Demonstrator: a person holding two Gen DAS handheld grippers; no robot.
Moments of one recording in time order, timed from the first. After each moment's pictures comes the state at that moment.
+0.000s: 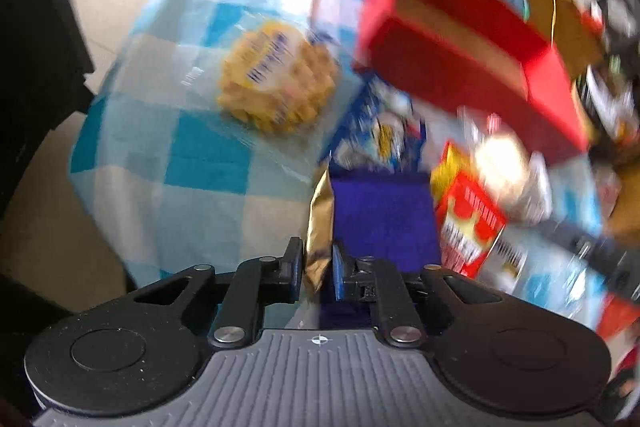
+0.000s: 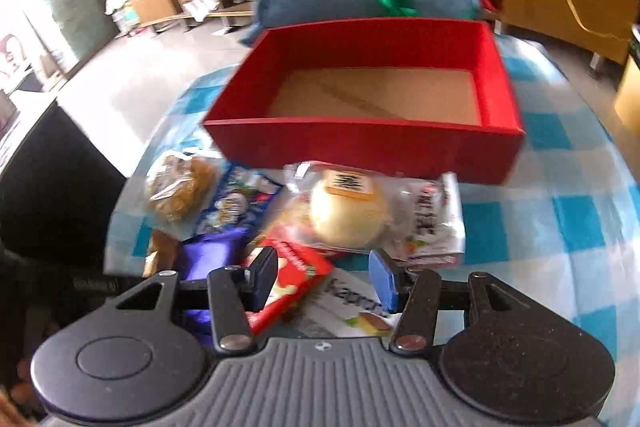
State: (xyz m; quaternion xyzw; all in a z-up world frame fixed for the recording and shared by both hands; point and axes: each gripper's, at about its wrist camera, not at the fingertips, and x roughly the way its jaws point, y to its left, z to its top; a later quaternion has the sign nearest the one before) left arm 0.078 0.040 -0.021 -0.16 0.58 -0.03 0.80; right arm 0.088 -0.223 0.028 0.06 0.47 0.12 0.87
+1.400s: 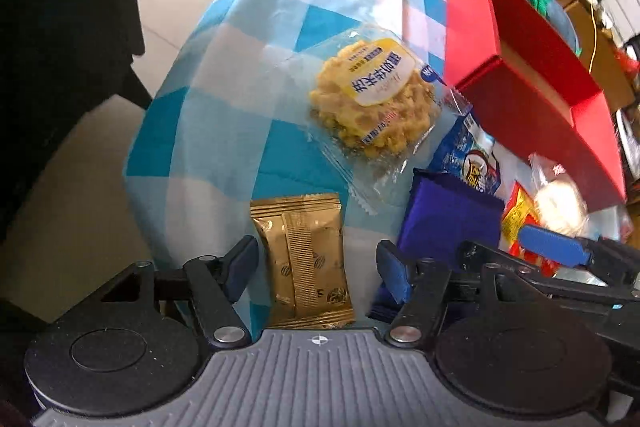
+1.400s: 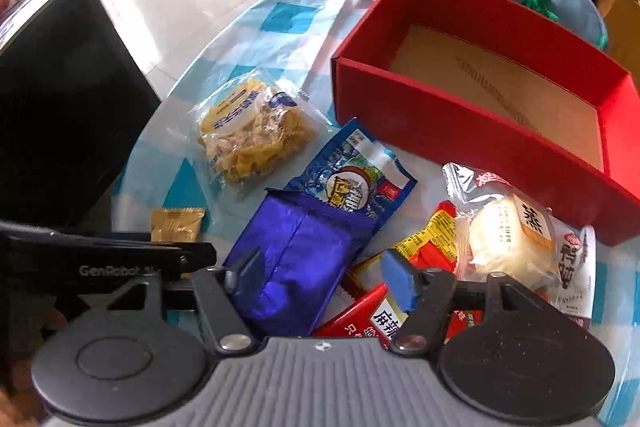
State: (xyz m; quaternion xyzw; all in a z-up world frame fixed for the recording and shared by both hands) left arm 0.084 0.105 -0.041 -0.22 0.58 0.02 0.79; right arm 0.120 -0.079 0.000 -0.08 0.53 0.18 0.83
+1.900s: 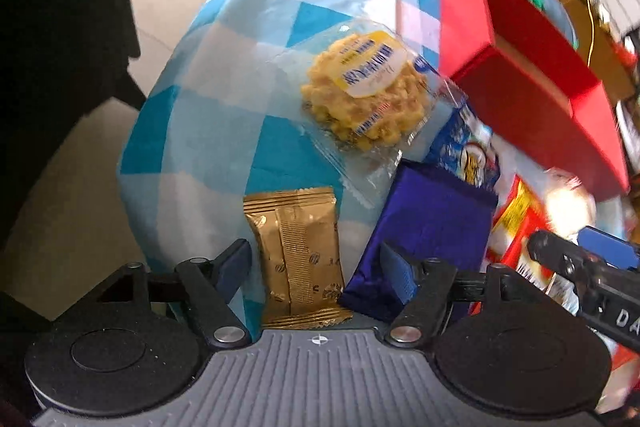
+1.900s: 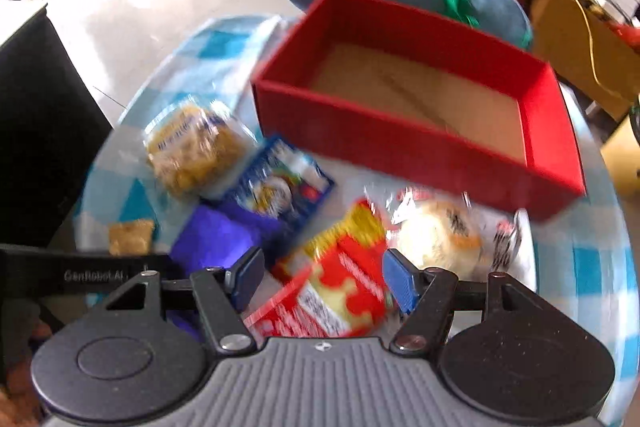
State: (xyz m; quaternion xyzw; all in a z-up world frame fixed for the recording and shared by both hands) left arm 0.080 0.085 -0.037 -0.18 0.57 0.02 0.80; right arm 0.098 -0.118 0.017 -0.06 0.51 0.10 0.85
